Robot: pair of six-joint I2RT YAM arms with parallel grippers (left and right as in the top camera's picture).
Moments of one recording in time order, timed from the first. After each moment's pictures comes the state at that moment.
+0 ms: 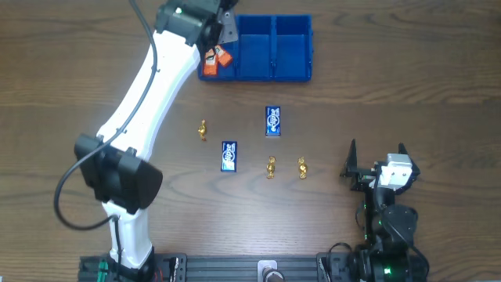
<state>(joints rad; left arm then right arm) -0.43 2.08 2.13 -1.03 -0.25 -0.52 0.05 0.01 0.01 -0.06 0.15 -0.01</state>
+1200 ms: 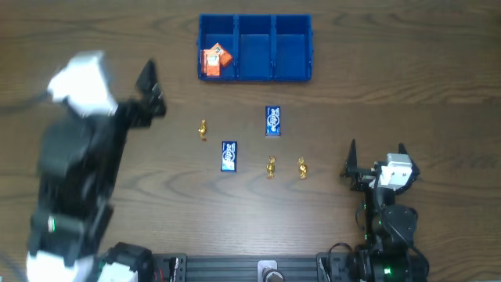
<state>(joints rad) -0.28 0.78 0.95 -0.26 -0.19 -0.24 0.05 0.01 0.01 -0.06 0.15 -0.01</state>
